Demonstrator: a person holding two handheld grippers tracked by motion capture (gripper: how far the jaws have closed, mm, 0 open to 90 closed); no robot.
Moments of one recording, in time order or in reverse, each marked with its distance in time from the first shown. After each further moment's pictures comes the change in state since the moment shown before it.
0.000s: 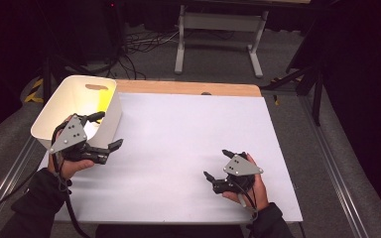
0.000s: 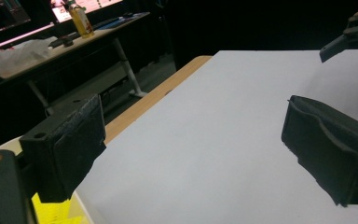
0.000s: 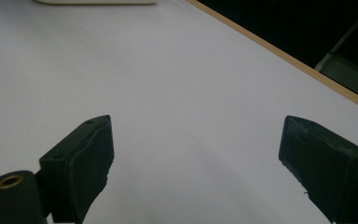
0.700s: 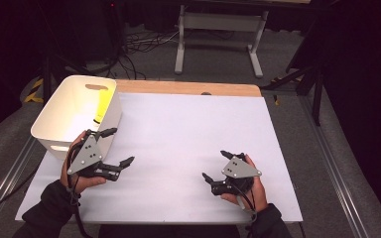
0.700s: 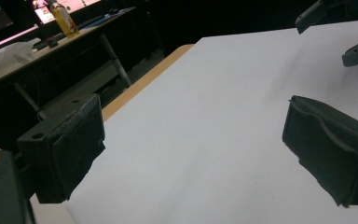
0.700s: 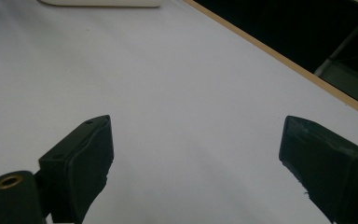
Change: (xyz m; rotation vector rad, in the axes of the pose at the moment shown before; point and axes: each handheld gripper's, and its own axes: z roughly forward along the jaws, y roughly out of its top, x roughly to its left) left arm -0.040 -0.025 0.013 0.023 -0.030 0.069; right arm 0.006 0.002 -0.001 -0.007 -0.003 -0.022
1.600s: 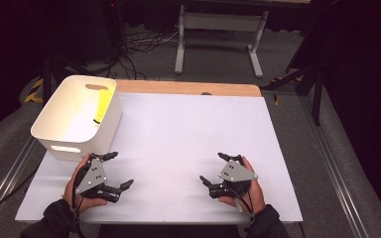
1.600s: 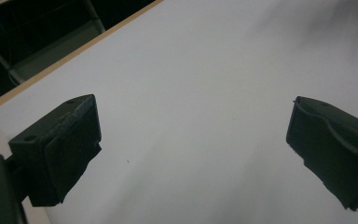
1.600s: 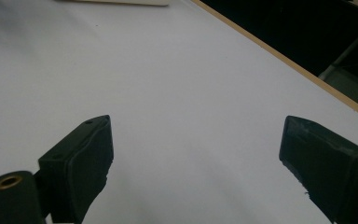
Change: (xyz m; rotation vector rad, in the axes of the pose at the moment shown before) left arm -0.033 -0.063 -0.001 0.107 -0.031 -0.073; right arm 0.008 -0.003 0.003 -0.003 0.014 -0.032
